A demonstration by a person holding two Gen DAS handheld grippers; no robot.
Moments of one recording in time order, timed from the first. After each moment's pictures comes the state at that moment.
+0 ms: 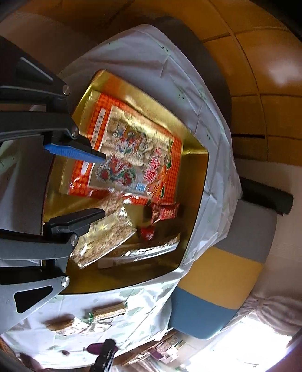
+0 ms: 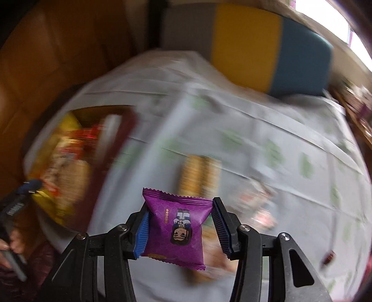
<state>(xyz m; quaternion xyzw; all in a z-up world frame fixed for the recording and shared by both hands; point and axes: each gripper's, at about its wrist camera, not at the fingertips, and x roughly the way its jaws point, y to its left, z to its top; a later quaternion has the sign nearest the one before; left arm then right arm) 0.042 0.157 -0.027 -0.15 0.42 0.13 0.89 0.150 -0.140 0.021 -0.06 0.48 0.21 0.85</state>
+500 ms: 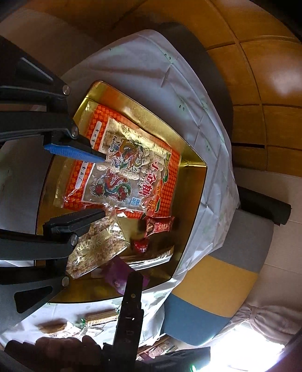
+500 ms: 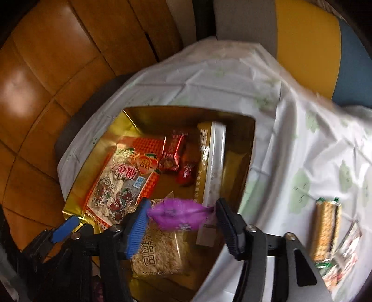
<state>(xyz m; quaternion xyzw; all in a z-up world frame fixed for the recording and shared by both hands) 0.041 0.172 -0.031 -0.16 0.41 0.15 0.88 0.186 0.022 -0.017 -0.03 0.51 0.30 0.80</state>
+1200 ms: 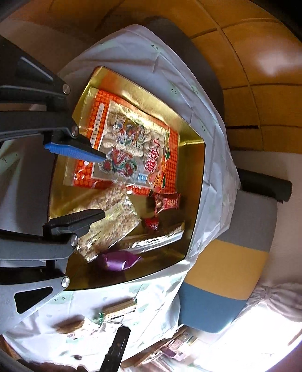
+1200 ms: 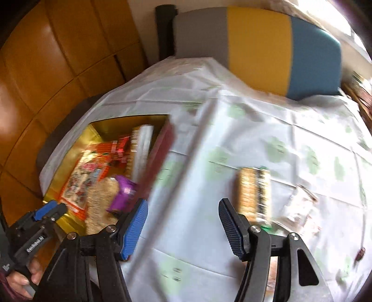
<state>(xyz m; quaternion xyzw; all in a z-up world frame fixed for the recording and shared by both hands) 0.040 0.132 -0.025 -0.11 0.42 0.11 0.90 0.148 -0.112 0.002 -0.01 0.46 0.20 0.86</state>
